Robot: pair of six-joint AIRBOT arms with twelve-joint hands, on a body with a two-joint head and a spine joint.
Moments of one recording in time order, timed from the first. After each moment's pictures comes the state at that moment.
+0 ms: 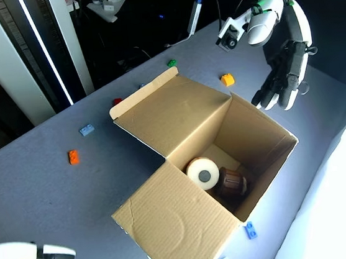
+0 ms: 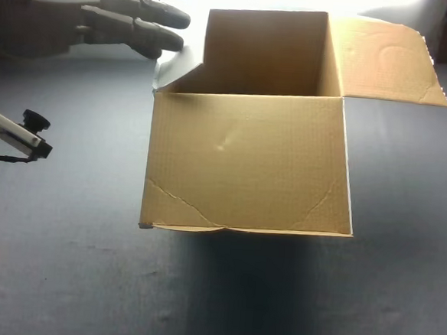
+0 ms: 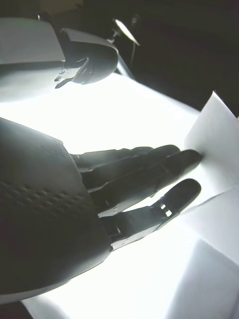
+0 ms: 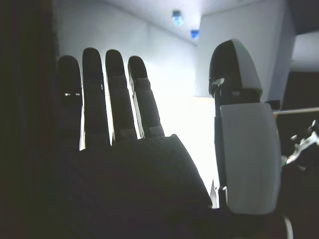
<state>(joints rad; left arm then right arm) 0.14 -0.90 1.24 1.39 -0.22 -1.76 -0.28 -0.86 1.35 -0.83 0.22 -0.06</state>
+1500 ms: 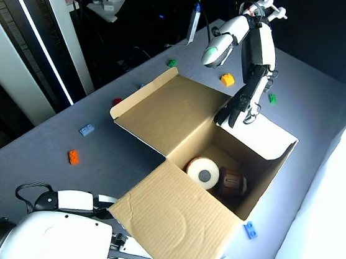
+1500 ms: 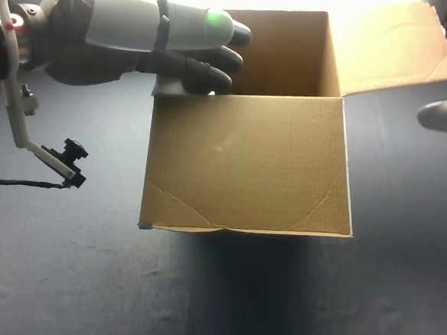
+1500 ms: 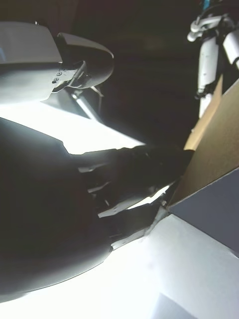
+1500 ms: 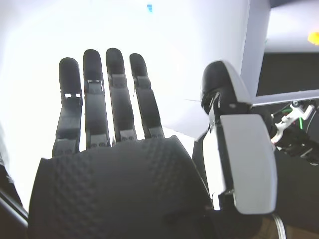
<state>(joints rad) 0.22 -0.99 1.26 1.13 -0.34 -1.38 -0.16 -0.91 1.28 -0.62 0.22 -0.31</state>
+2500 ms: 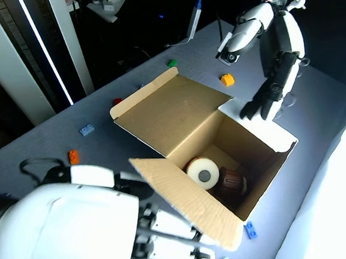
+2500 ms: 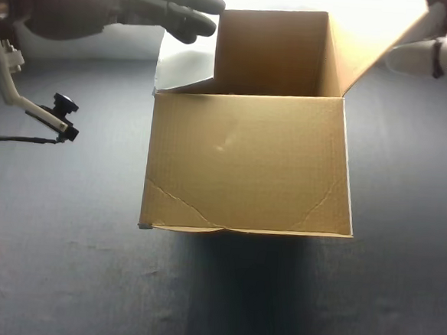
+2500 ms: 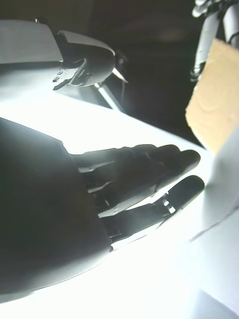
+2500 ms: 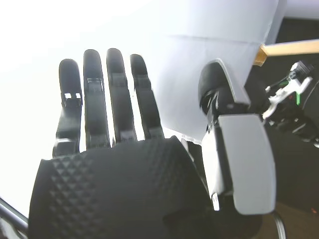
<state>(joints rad) 0.15 -1.00 1.35 1.09 -0.35 -1.38 0.02 -0.96 1.28 -0.75 0.24 -0.26</state>
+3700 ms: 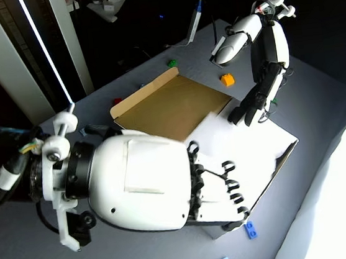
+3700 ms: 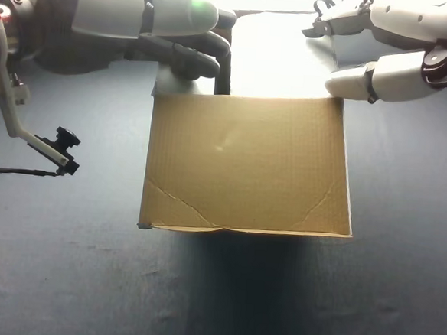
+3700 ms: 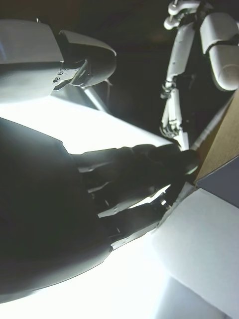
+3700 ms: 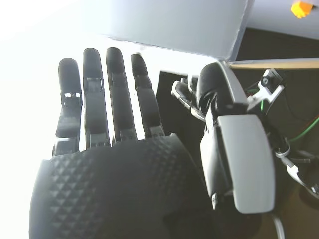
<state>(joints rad) 0.23 -1.00 1.31 1.09 -0.36 -1.37 0.00 -1.07 1.28 -0.81 0.23 -0.33</state>
